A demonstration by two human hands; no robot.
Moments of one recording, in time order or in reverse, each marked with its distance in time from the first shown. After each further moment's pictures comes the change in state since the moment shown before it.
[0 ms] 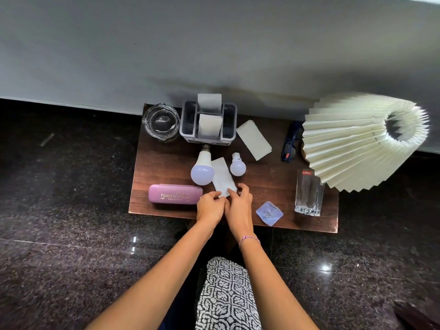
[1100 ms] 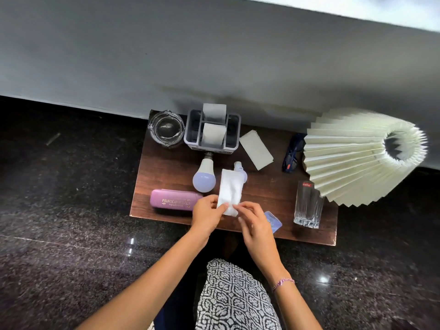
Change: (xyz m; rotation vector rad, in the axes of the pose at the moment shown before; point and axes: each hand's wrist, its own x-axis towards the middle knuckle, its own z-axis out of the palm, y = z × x) left_hand -0.026 0.019 -0.025 -0.172 -0.067 0.064; right_hand -0.052 0.007 -0.062 0.191 0.056 -0.377
